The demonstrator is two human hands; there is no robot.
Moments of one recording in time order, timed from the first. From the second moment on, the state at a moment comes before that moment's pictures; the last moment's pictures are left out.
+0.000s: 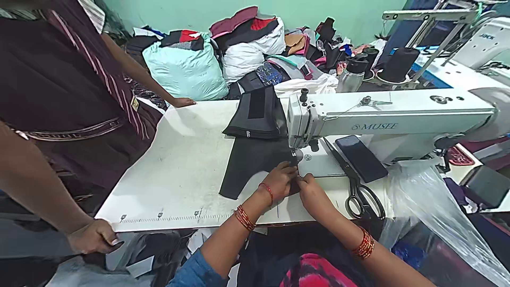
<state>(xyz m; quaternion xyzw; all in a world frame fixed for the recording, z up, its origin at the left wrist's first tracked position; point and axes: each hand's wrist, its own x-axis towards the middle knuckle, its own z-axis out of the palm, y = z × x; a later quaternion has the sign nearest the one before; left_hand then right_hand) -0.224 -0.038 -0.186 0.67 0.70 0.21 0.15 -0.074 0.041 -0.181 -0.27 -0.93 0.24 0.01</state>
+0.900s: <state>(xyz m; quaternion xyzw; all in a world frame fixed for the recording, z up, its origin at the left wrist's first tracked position) -0.229 -0.030 -0.191 0.57 0.75 0.28 0.19 -0.078 0.074 -0.181 -0.32 -0.86 0.39 0.09</state>
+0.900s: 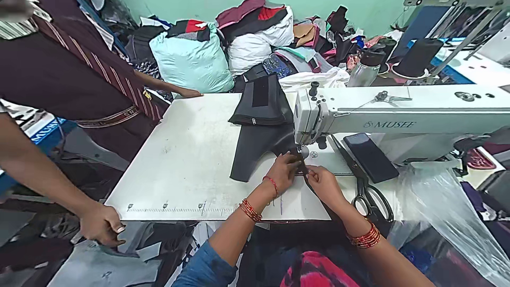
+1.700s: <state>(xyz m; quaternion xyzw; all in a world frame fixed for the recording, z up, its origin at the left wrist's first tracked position) -0.221 -0.037 -0.185 0.60 0.74 0.21 0.19 -0.078 0.054 -0.166 -0.27 -0.92 0.26 -0.08</state>
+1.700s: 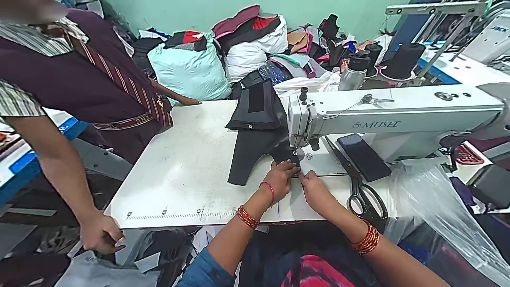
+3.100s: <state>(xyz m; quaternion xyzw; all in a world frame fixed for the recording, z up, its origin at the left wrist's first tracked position) -0.259 -0.008 -0.189 0.63 0.74 0.20 0.12 -0.126 0.079 -0.164 -0.31 -0.91 0.28 -0.07</state>
